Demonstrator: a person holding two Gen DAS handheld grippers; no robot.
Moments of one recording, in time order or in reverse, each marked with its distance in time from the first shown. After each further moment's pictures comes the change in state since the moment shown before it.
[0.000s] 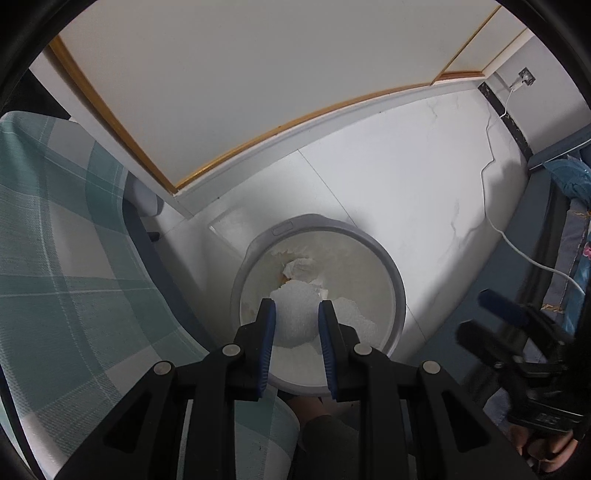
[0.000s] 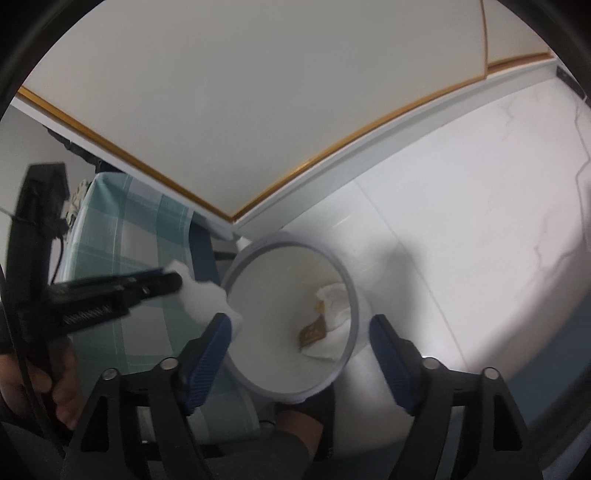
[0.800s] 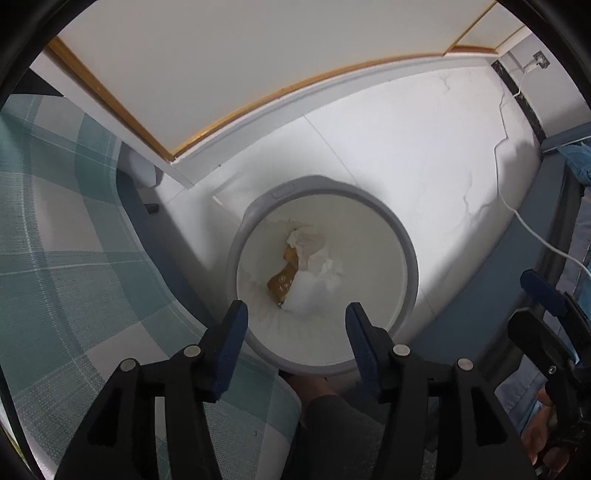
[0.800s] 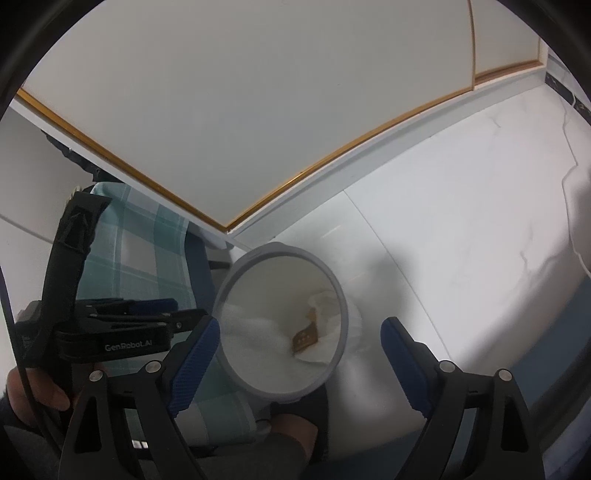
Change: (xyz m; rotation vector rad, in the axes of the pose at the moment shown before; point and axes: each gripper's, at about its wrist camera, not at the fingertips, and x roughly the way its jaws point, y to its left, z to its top) left arm 0.018 -0.003 -0.004 -0.013 0.109 0.033; right arm -0.010 0.005 -0.003 0.001 -0.019 -0.031
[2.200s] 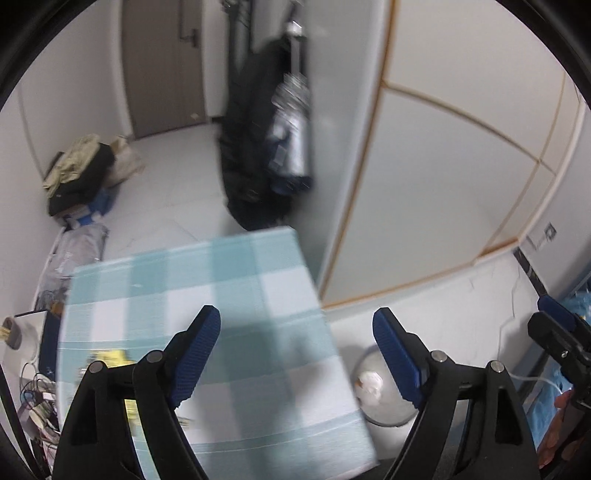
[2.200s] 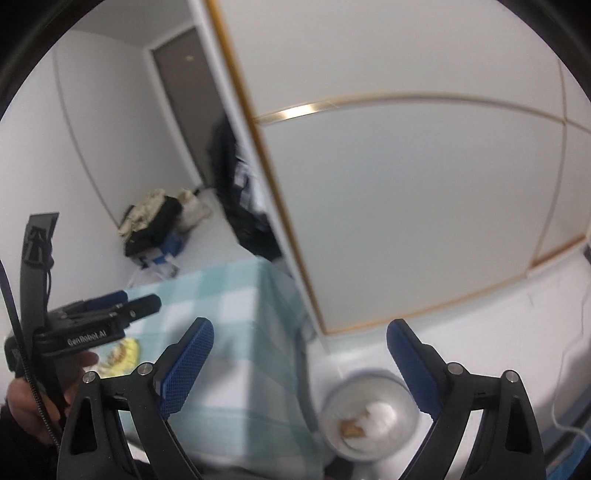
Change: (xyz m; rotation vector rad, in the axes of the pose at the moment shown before) left arm -0.240 0.145 -0.138 -0.324 -0.747 0.143; right arm -0.164 0.240 0.000 -0.444 -0.415 0.129
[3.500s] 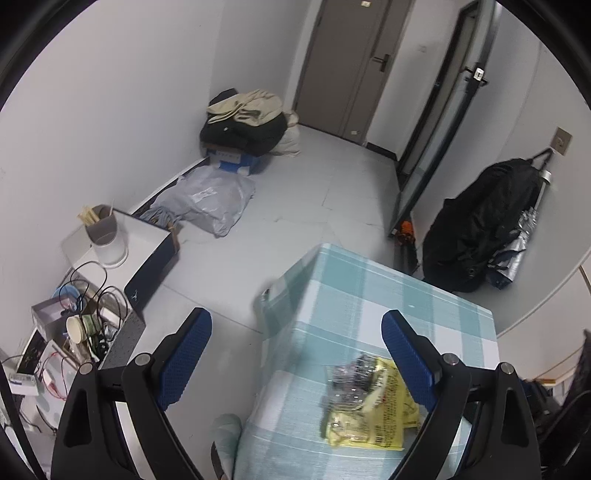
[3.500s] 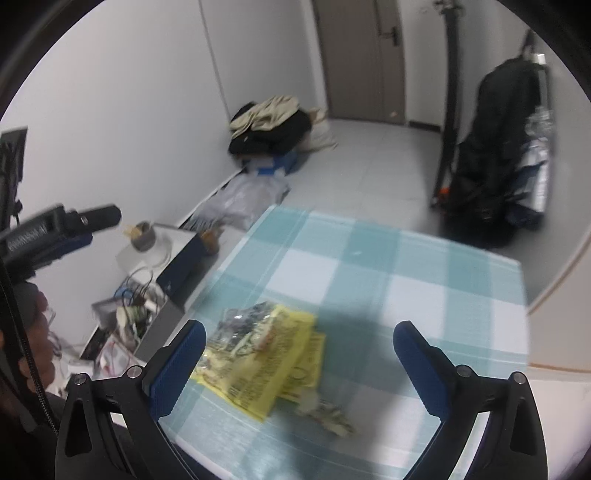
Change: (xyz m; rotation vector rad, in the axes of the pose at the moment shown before) left arm -0.060 0.297 -0.073 -0.521 -0.099 0.253; right arm 0.175 0.314 -0.072 -0.387 0.302 0.251
